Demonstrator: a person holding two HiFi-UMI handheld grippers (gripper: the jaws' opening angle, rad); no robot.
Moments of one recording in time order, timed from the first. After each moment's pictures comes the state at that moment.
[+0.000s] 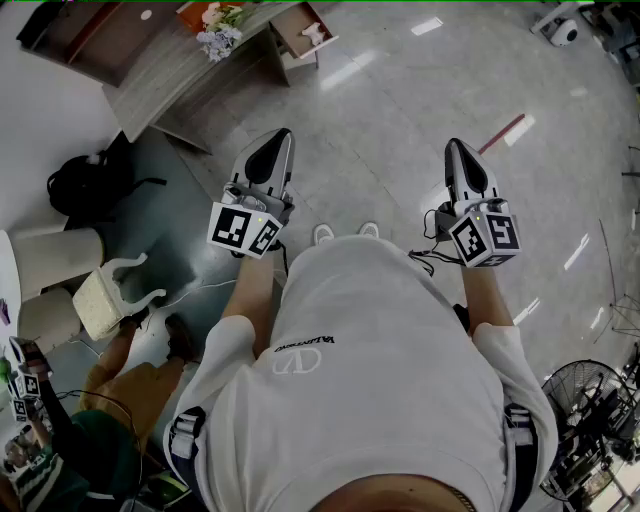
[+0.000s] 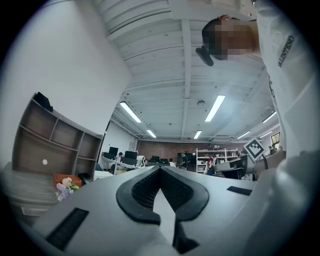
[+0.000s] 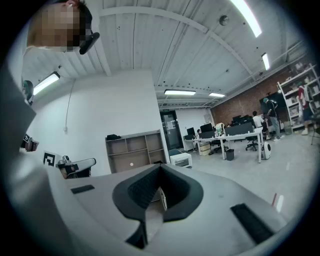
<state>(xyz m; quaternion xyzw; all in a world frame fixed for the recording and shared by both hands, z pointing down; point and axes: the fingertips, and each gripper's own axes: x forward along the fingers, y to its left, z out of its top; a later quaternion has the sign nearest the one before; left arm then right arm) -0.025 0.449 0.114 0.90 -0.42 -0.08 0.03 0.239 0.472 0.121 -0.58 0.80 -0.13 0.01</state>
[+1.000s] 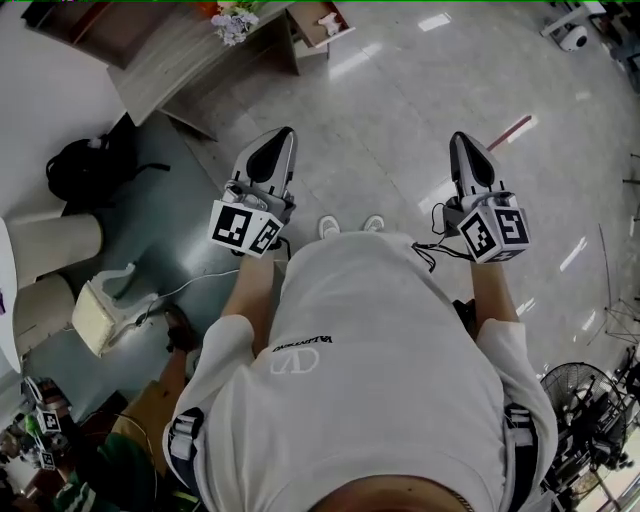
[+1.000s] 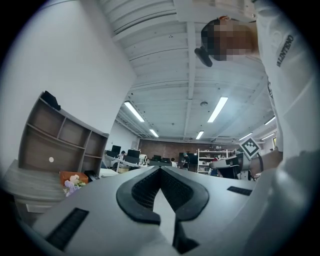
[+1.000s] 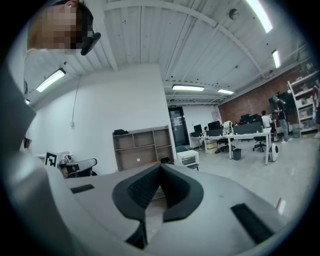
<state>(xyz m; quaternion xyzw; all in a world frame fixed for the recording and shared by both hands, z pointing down) -0.074 0.453 0.126 0.90 -0.43 -0.08 0.05 0.189 0.459 0.119 -0.55 0.82 -0.12 -0.02</state>
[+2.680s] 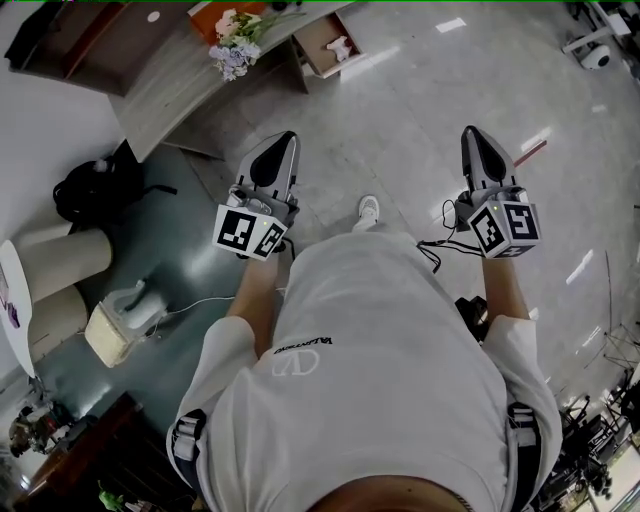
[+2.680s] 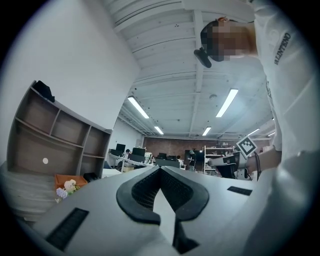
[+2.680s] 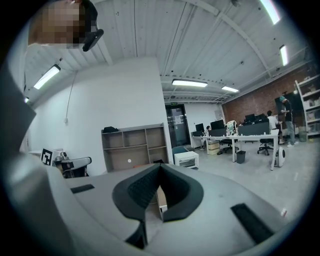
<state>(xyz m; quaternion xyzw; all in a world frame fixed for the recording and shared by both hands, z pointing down) -0.053 0.278 0.144 0.89 -0.45 -0.07 0.05 0.224 0.259 0.135 -0.54 0.83 -0.12 -0.04</state>
